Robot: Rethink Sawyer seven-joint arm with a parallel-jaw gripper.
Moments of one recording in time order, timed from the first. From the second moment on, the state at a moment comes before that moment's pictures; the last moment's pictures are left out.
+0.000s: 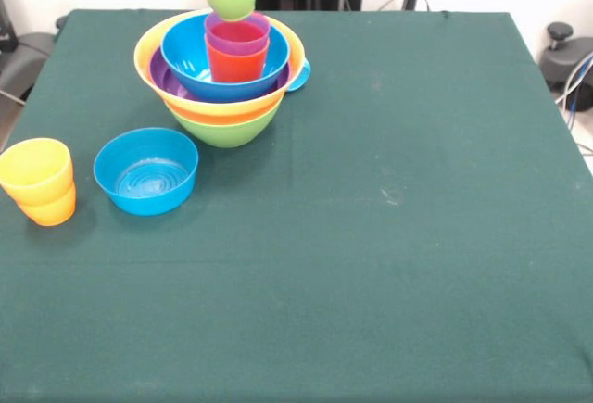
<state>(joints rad) -0.75 -1.02 0.49 2.09 -0.44 0.53 1.70</state>
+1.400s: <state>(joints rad) -0.59 -0.94 0.26 2.09 -0.52 0.40 1.70</state>
